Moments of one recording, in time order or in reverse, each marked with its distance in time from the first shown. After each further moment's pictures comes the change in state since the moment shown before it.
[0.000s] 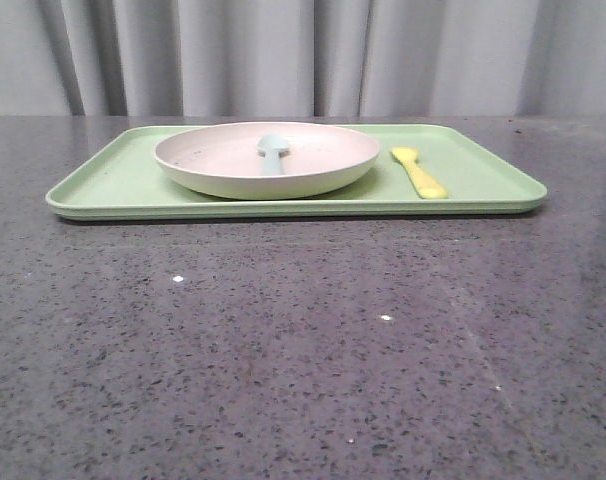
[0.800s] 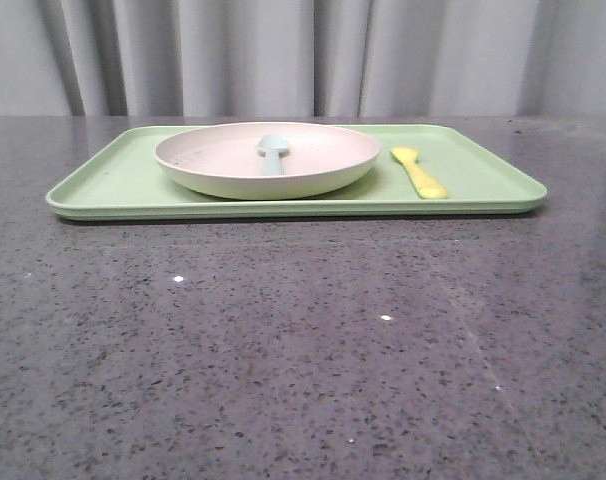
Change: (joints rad) left arm 0.000 0.000 0.010 0.005 -0.009 0.000; right arm 0.000 0.000 0.000 0.000 0.000 0.002
